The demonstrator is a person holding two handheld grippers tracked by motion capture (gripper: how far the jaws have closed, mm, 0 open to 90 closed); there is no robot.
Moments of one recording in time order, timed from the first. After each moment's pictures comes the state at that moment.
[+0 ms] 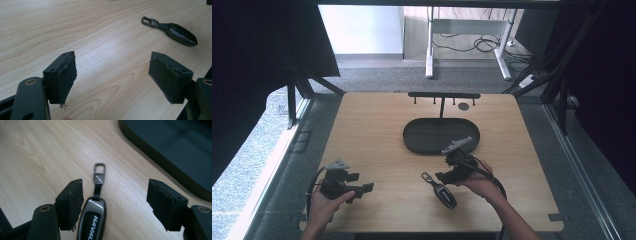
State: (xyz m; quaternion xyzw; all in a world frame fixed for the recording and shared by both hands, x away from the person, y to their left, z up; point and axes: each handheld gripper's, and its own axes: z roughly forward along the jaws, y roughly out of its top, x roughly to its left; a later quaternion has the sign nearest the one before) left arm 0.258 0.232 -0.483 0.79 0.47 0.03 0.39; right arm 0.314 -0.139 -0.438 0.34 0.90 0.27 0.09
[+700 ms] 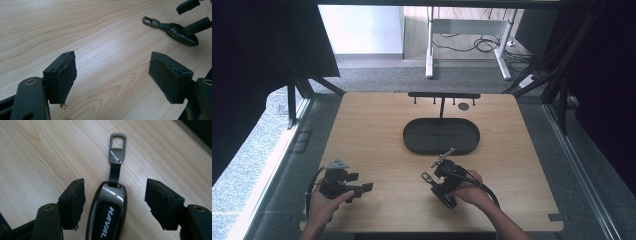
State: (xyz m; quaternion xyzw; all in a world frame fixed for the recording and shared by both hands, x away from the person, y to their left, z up) left arm 0.259 0.234 -0.484 0.79 0.48 0.03 0.39; right arm 0.306 -0.118 -0.482 0.33 0.92 0.19 0.06
